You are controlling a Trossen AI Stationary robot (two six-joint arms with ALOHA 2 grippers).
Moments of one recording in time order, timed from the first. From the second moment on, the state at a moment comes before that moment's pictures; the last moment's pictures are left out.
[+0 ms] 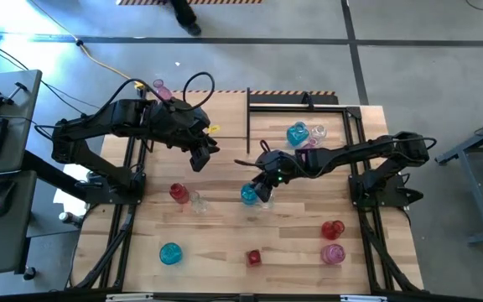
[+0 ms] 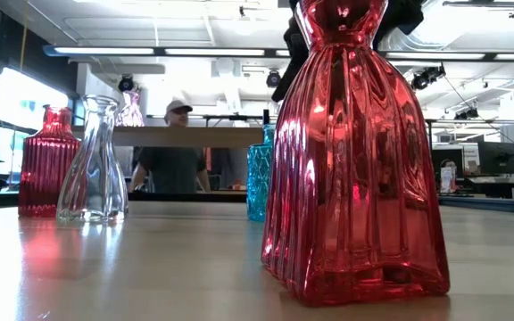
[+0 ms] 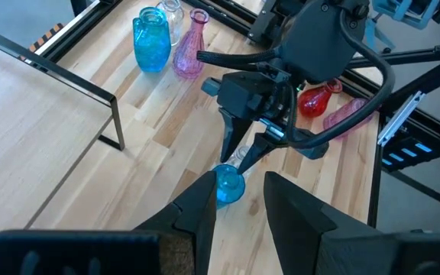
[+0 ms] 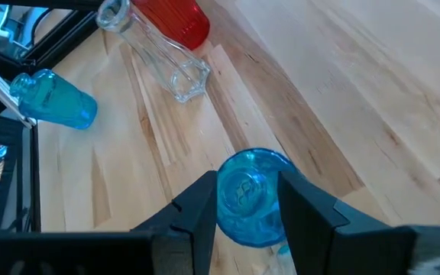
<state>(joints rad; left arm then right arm) 0.03 1.41 1.78 -1.10 -0.09 -0.45 0.03 1.57 1.04 -0.19 -0.04 0.60</state>
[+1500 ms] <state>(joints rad) 0.03 1.41 1.78 -1.10 -0.09 -0.45 0.03 1.57 1.04 -0.14 -0.03 0.58</state>
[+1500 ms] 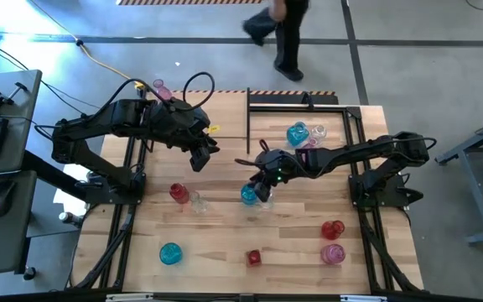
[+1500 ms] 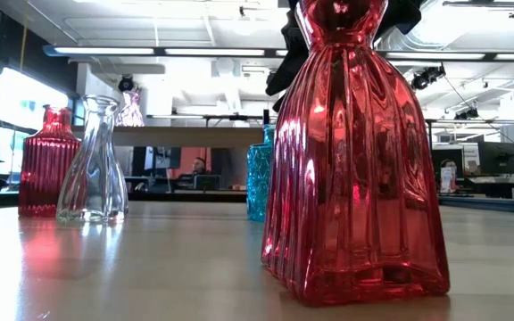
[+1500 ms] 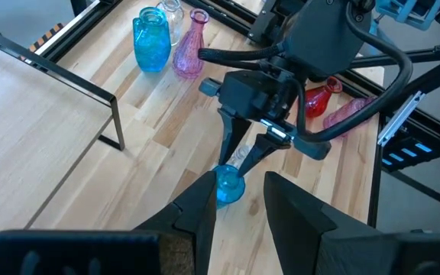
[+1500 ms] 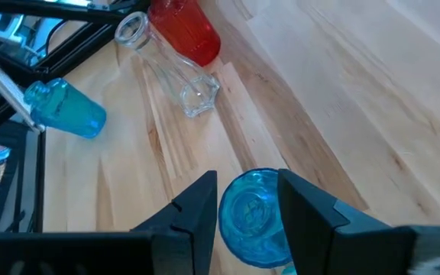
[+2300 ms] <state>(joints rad) 0.03 1.41 1.78 -1.10 -0.09 -0.45 0.03 1.57 1.04 -0.15 -0.01 0.63</state>
